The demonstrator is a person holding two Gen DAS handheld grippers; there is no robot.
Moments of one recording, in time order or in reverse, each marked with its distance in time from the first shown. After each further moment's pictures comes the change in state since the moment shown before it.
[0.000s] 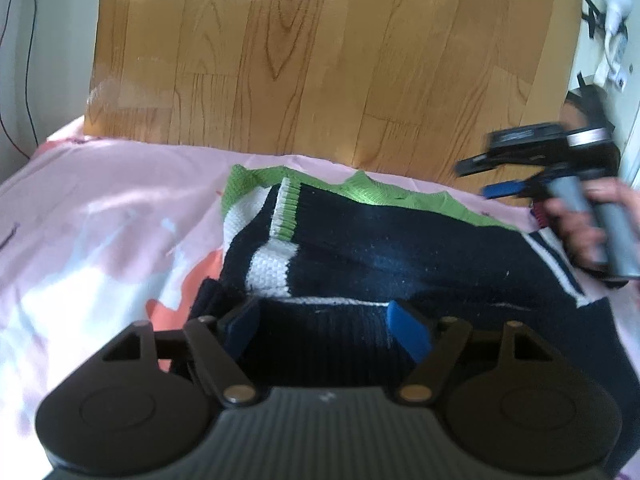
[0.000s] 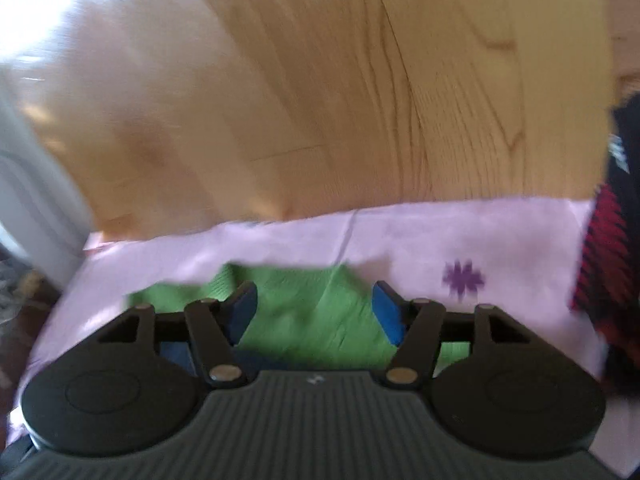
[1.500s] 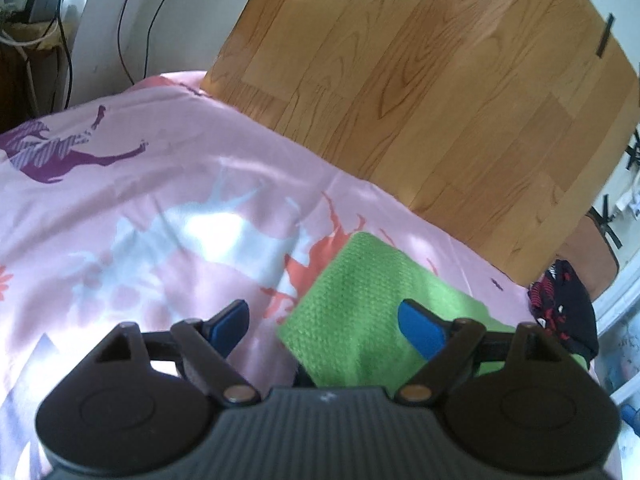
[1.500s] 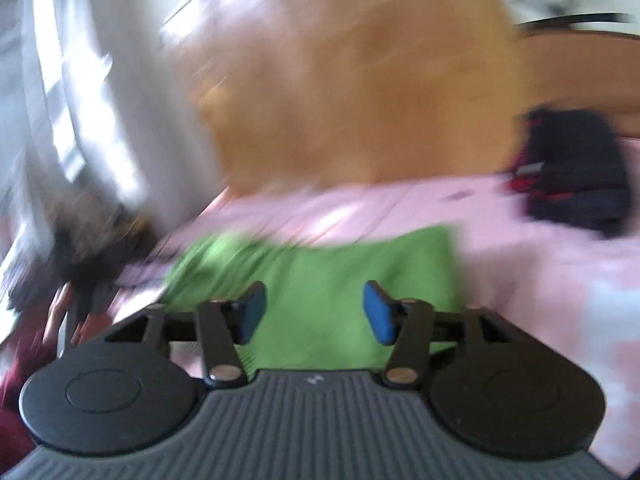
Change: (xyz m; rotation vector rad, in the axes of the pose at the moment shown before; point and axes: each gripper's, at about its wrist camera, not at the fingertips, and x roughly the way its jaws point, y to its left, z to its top) left arm -0.078 0.075 -0.034 -0.353 -0.066 0.004; right arm -0.262 0.009 -0.220 -0.116 -0.304 0.160
